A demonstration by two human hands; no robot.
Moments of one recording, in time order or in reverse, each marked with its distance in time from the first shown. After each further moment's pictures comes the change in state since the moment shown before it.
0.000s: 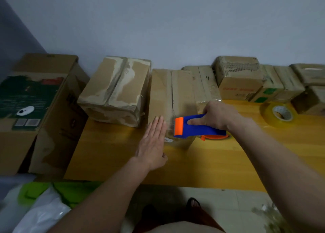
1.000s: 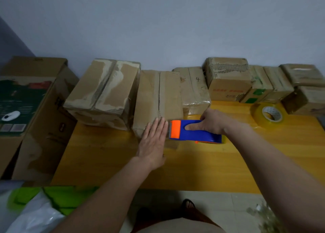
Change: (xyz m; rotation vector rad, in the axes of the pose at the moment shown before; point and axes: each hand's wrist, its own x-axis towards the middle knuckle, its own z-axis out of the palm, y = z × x) left_hand 0.020 0.041 -0.017 -0.004 -0.052 0.000; right_hand 0.012 0.045 0.013 0.202 -0.154 0.059
